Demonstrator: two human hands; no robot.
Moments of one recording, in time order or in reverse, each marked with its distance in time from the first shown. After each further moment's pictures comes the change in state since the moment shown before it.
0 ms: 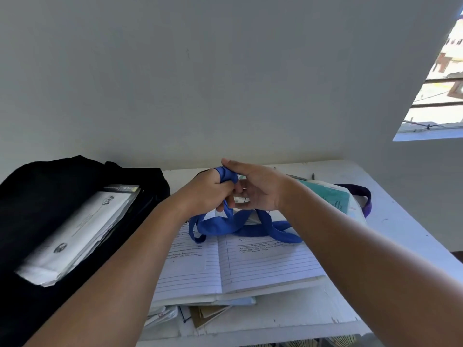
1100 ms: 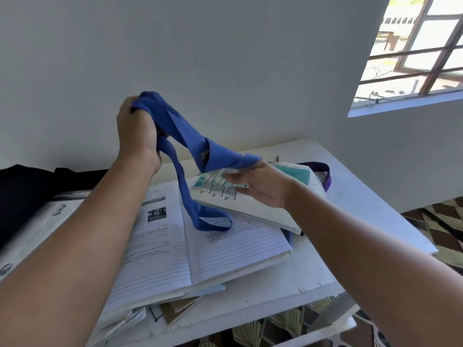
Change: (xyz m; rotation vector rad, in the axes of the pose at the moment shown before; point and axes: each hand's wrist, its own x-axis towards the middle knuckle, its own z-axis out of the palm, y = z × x) left_hand 0.052 0.040 -0.035 -0.785 0.678 0.070; right_hand -0.027 0.051 -0.077 0.093 0.004 -0.339
